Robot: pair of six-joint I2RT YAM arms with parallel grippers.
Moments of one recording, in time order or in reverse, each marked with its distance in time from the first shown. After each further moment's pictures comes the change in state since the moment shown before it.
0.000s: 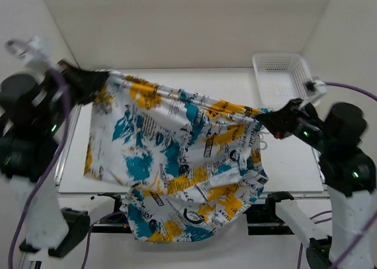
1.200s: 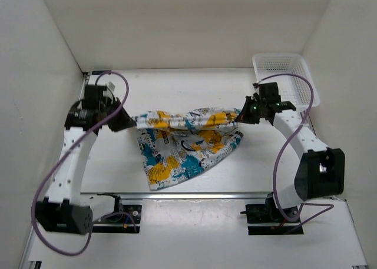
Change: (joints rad) left arm 0.074 0.145 -0.821 0.090 0.122 0.079; right arm 0.010 0.712 -0.404 0.412 0.238 0.068
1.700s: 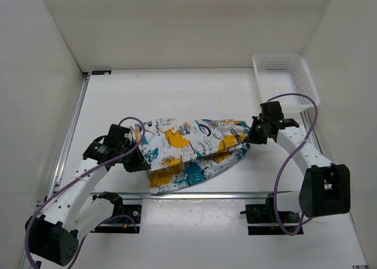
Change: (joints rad) left arm -0.246 -0.329 -0.594 0.049 0.043 -0.183; right arm -0.024 -0.180 -0.281 -0.063 0.142 0.012
